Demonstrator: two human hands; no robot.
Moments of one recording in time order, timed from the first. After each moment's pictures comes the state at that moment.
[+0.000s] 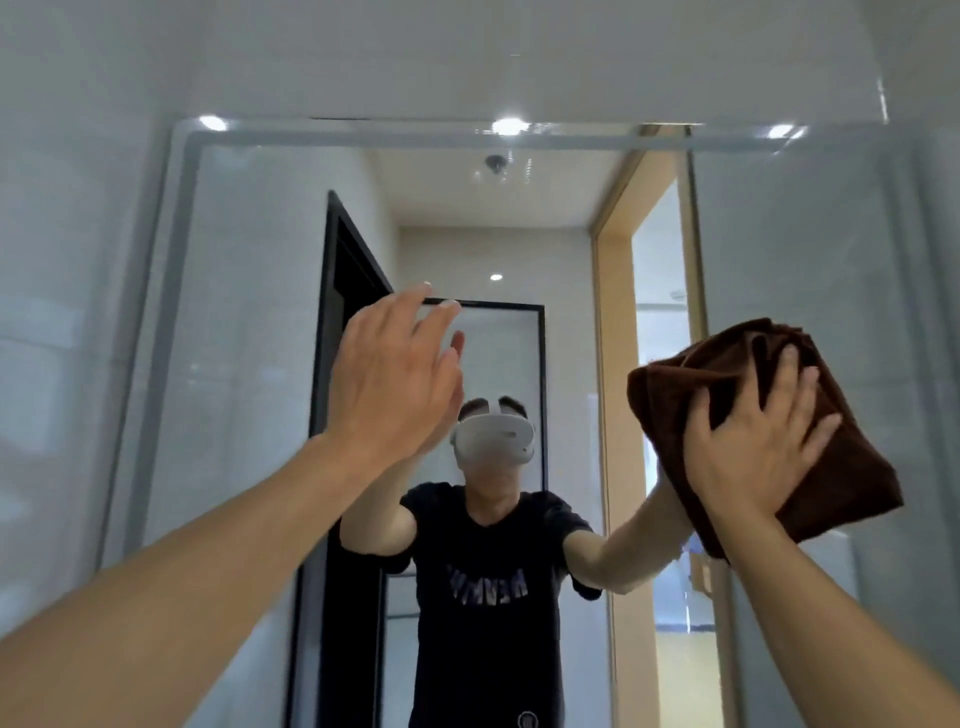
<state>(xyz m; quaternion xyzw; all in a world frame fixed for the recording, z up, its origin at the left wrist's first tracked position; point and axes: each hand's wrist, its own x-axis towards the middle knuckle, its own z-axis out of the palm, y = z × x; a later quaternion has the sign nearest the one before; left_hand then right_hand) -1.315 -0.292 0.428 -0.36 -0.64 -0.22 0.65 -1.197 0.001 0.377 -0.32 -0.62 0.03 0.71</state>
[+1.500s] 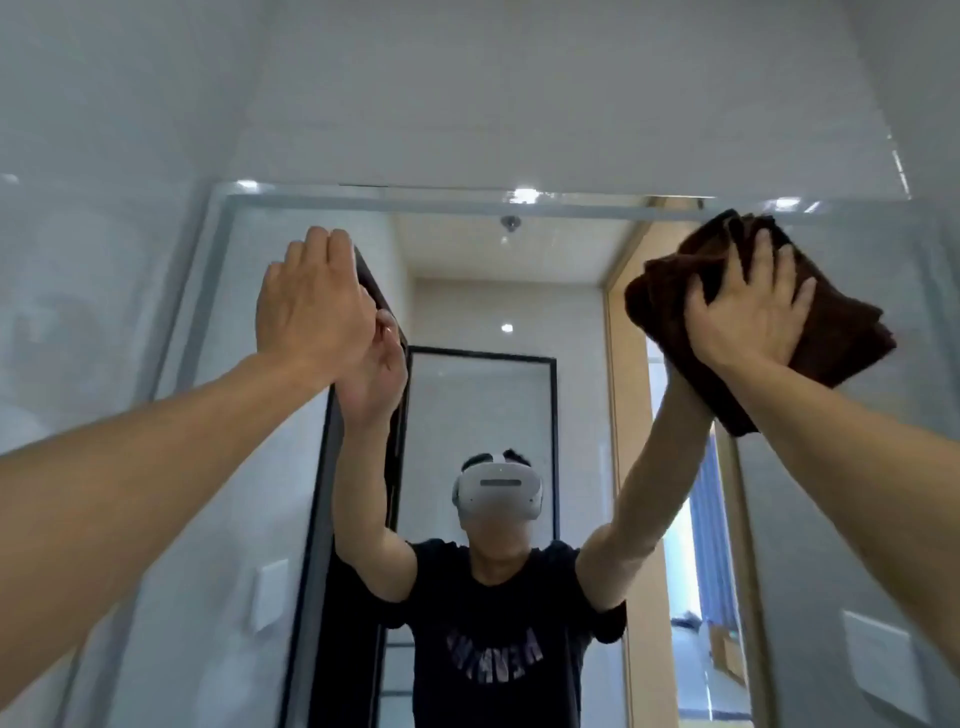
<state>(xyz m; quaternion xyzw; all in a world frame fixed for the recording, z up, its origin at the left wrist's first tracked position) -1.347 -0.351 0.539 -0.19 -0.67 -0.23 0.68 -1.198 0.002 0.567 -0.28 -0.66 -0.04 0.69</state>
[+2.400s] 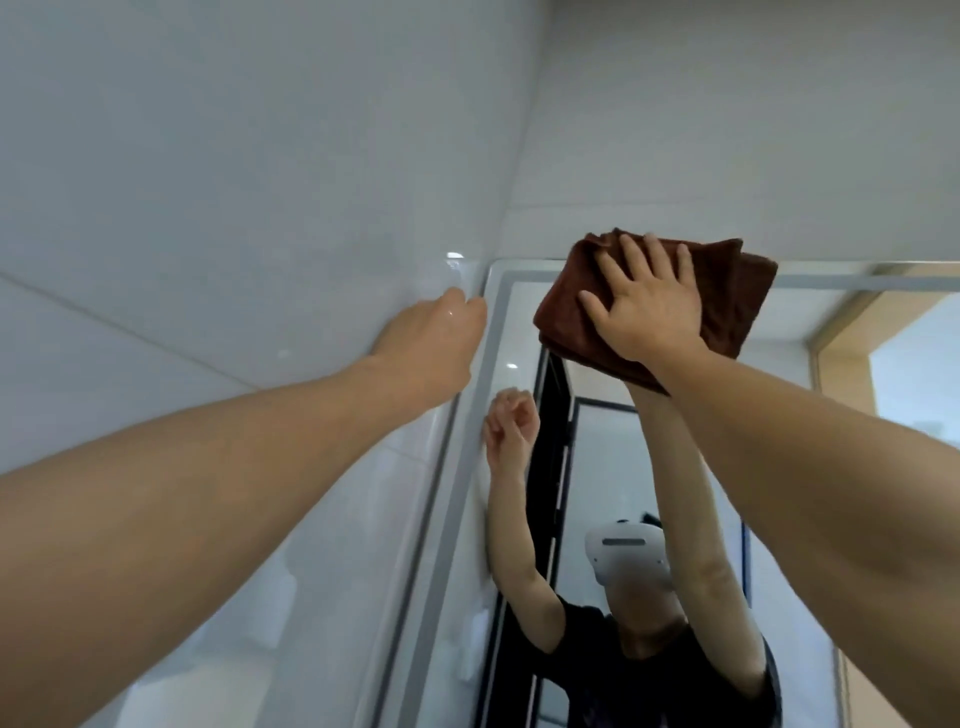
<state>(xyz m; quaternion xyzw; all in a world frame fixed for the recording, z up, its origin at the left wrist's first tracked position) -1.374 -0.532 0.544 -0.18 -0.75 -0.09 0.62 -1.381 -0.291 0.656 -0.05 -0.73 -0.23 0.64</state>
